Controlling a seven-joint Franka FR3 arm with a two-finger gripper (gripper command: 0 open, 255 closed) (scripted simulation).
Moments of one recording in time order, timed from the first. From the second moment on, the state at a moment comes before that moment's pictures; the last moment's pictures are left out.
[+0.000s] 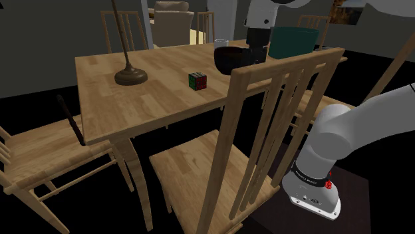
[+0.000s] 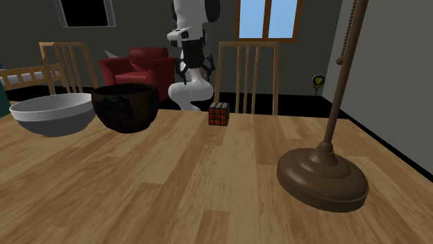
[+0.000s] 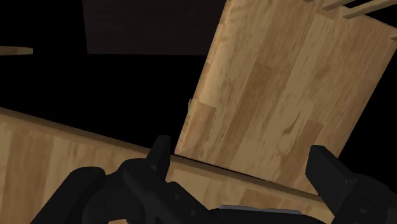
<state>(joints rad) 0.00 -0.74 0.00 -2.30 0.09 1.51 0.04</state>
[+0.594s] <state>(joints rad) 0.01 -0.48 0.06 -2.13 0.09 1.61 0.11</state>
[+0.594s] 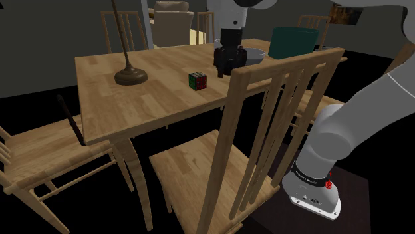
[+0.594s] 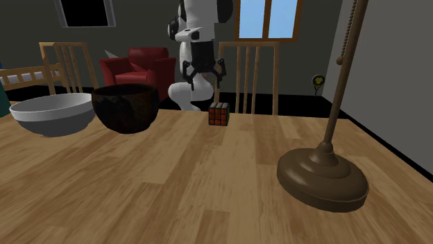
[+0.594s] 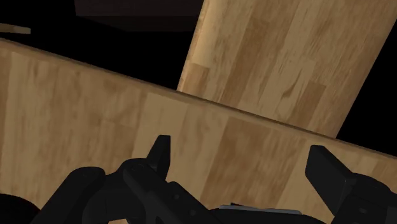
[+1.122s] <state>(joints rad) 0.02 -0.17 0.11 -1.86 0.05 1.66 0.19</state>
